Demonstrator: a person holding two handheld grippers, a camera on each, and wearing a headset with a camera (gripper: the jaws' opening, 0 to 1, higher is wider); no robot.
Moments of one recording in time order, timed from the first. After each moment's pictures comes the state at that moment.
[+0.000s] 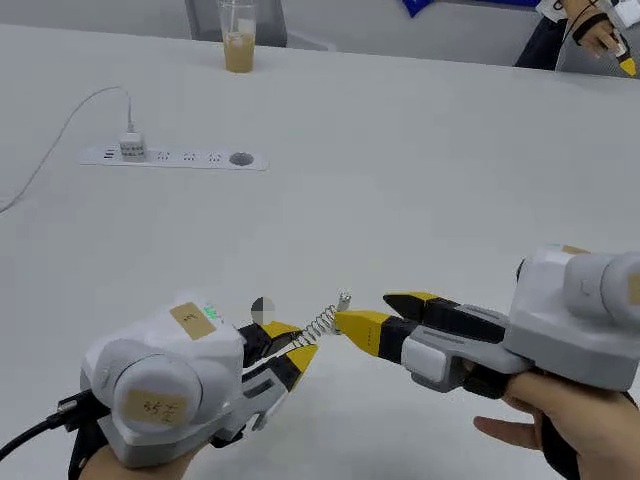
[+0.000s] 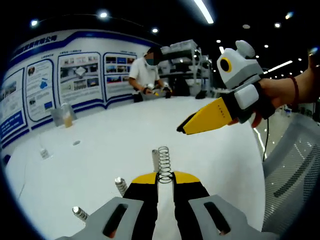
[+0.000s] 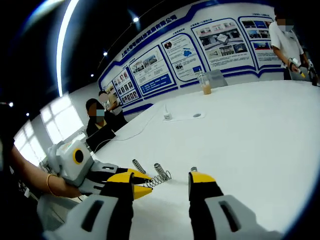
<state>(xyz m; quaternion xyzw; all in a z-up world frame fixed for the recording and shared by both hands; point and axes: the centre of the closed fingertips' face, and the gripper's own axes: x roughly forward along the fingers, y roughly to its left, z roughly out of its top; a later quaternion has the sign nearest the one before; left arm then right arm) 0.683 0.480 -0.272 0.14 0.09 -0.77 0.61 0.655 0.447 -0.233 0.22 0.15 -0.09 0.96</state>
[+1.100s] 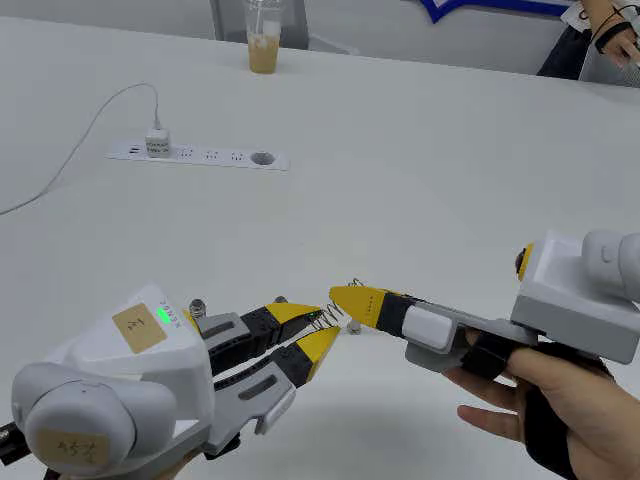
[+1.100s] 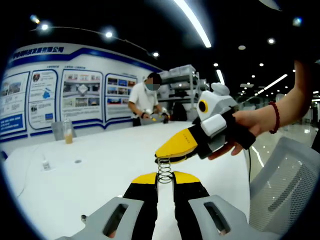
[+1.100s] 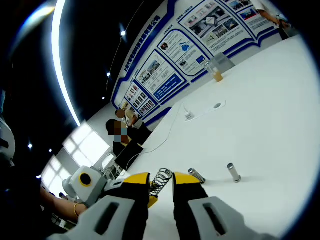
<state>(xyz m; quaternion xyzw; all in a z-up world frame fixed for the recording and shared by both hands) 0.672 0.500 -0.217 0.05 0.03 -0.79 0.61 0.679 0.476 -0.208 0.36 0.10 -0.01 0.93</state>
